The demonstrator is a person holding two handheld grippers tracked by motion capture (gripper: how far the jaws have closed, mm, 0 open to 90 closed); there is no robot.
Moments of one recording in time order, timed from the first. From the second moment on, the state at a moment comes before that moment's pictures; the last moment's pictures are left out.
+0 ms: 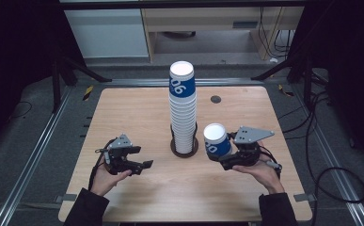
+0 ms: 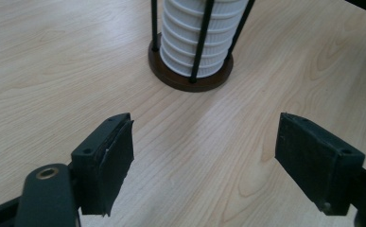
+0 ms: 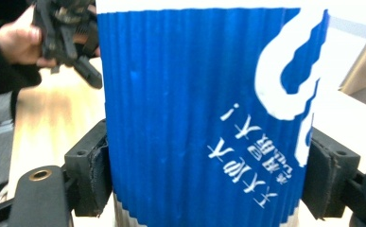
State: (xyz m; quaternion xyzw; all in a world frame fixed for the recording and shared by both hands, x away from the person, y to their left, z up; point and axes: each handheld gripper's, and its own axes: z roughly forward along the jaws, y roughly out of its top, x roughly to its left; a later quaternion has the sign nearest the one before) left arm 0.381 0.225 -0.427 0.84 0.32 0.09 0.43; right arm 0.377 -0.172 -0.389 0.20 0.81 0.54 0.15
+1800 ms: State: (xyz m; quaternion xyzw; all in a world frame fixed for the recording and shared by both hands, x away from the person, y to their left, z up) left arm 0.351 0.157 -0.428 0.91 0.15 0.01 0.39; right arm 0.369 -0.061 -0.455 0.01 0.94 0.35 0.02
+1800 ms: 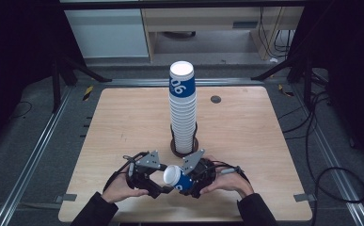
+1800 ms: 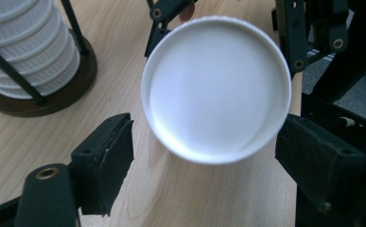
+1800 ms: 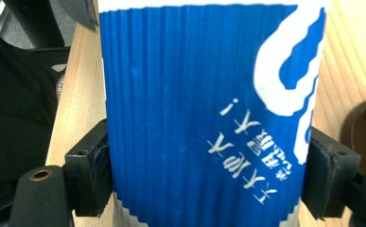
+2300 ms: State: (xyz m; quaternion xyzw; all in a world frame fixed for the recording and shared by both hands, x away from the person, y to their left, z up) left arm 0.350 0.150 -0.429 0.91 0.14 -0.01 0.39; right arm 0.362 -0.043 -0.453 -0.01 0.94 0.35 0.02
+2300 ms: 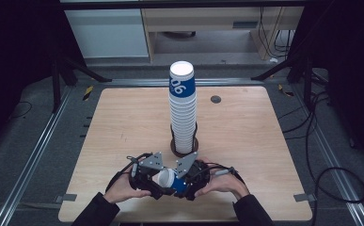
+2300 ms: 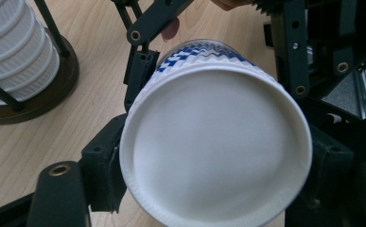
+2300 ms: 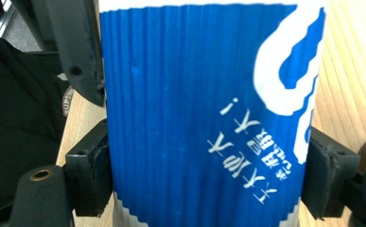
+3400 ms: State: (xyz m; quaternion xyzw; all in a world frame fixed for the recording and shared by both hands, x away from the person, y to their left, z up) left arm 0.363 0.203 -0.400 0.83 0.20 0.01 0.52; right arm 0.384 -0.100 -0.428 0.12 0.85 0.52 0.04
